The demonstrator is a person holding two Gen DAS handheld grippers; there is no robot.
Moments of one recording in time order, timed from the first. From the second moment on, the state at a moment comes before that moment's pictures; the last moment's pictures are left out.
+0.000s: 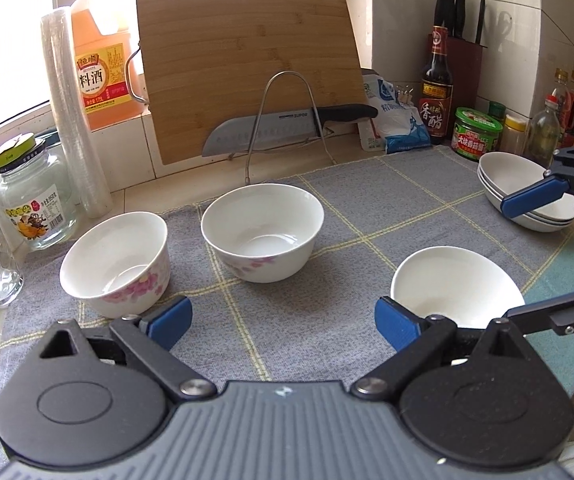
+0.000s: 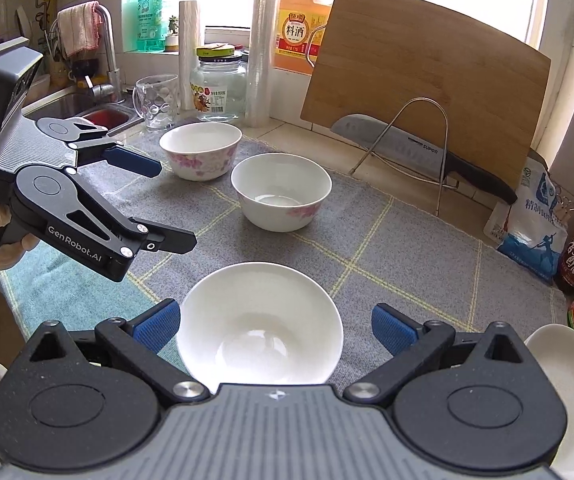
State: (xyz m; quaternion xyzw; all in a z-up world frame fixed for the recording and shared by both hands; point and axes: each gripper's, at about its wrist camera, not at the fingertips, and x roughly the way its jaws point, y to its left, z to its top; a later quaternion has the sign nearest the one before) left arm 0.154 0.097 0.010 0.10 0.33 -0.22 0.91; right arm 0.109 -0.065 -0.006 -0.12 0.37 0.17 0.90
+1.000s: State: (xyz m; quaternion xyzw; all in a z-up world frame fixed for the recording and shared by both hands) left arm 0.237 0.077 -0.036 0.07 0.38 -0.22 0.89; right arm 0.257 -0.055 -0.017 -0.12 0.43 0.23 0.87
